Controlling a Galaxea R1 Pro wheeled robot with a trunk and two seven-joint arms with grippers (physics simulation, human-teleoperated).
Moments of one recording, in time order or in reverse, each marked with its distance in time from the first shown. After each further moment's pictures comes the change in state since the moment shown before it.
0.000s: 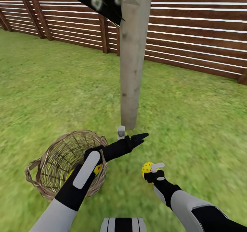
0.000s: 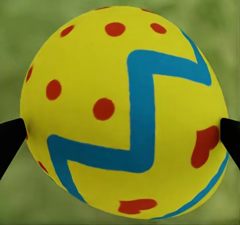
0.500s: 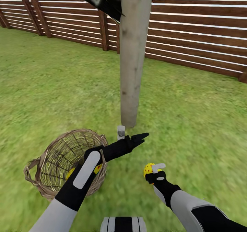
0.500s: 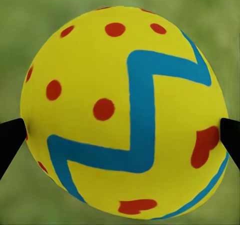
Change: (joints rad) left arm 0.000 -0.001 -0.001 0.000 0.001 0.000 -0.011; right arm 0.000 0.001 0.000 0.000 -0.001 0.037 -0.046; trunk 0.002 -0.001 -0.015
